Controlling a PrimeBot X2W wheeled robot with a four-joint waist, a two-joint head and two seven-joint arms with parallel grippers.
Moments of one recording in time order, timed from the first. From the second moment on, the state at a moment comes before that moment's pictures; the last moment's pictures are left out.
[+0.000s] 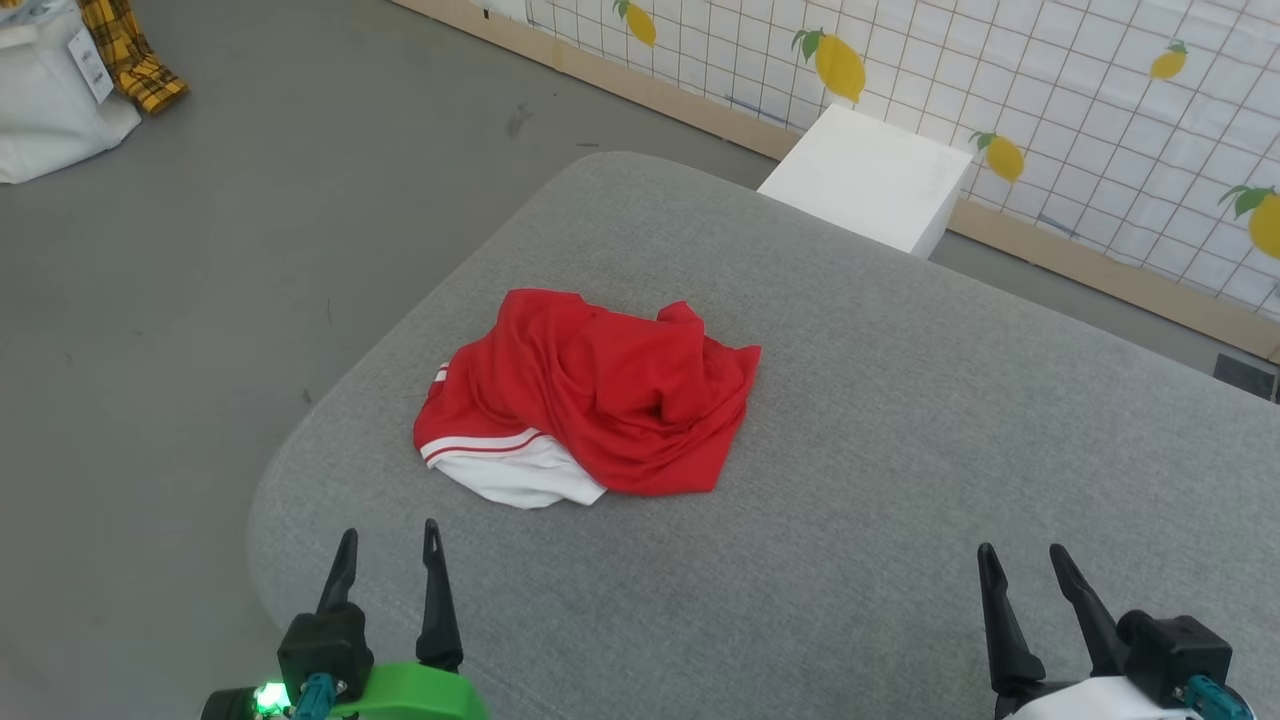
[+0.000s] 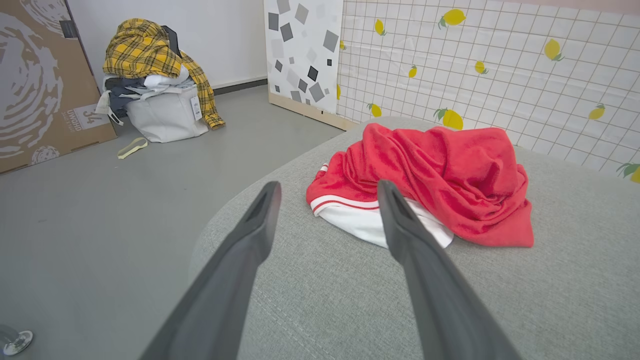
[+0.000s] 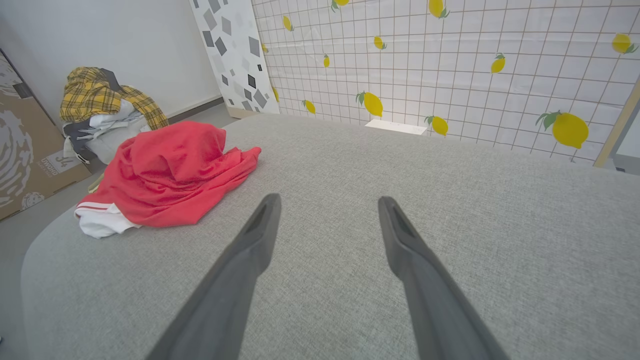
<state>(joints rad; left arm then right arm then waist) 0.09 0.05 -0.11 0.08 -0.12 0.14 -0.24 0.11 -0.05 -0.04 0.20 0.19 0.13 -0.24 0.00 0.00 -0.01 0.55</state>
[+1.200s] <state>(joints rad) -0.64 0.09 -0.08 0.81 -0.42 0.21 0.56 0.10 -0.05 -0.11 0.06 0.08 0.13 -0.19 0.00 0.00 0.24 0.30</state>
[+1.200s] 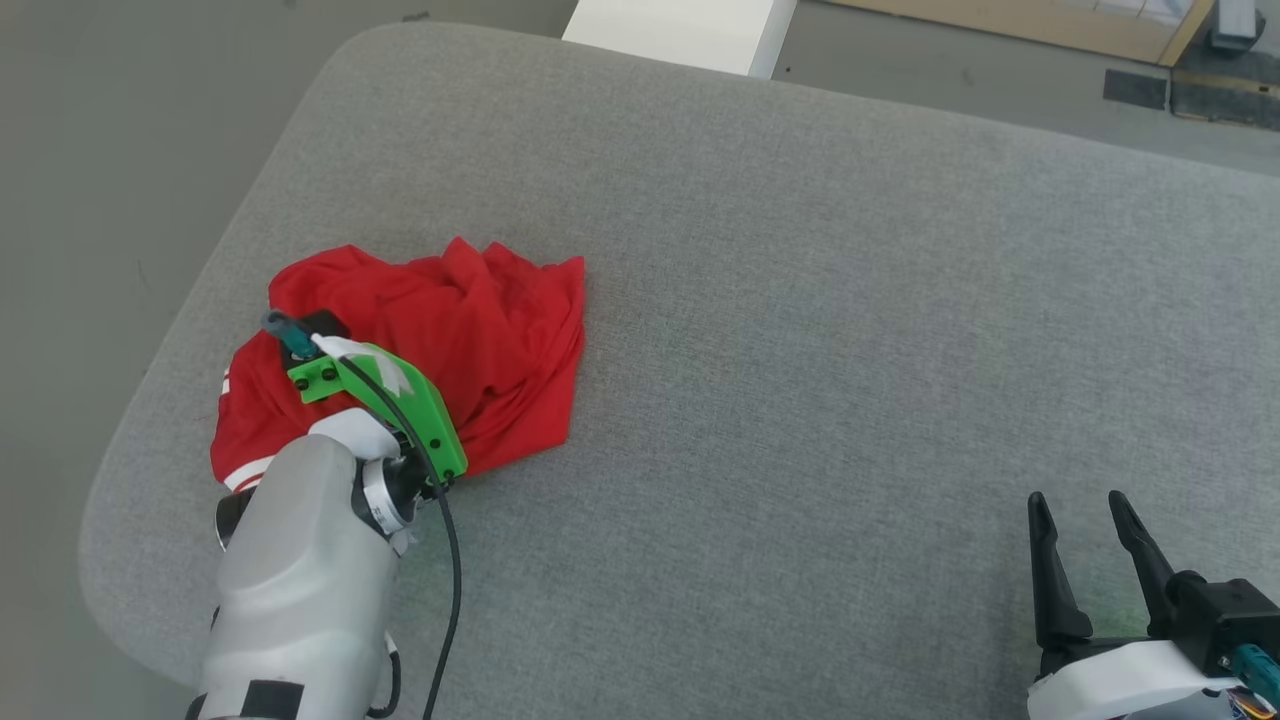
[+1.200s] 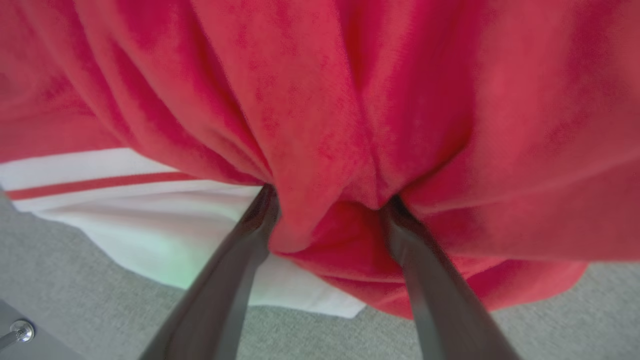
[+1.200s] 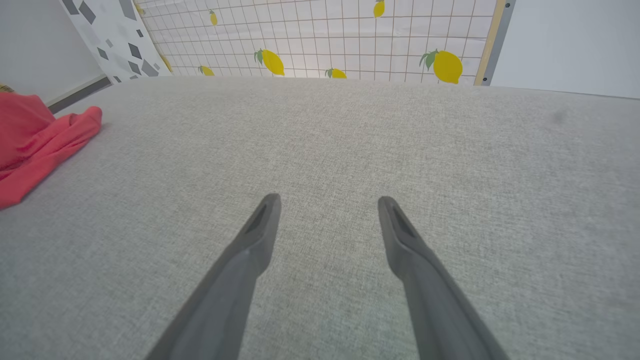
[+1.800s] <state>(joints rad) -0.81 0.15 -0.10 0.64 -0.42 0.10 0.15 0.10 -0.05 -0.08 0.14 0.15 0.13 -0.22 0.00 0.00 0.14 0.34</state>
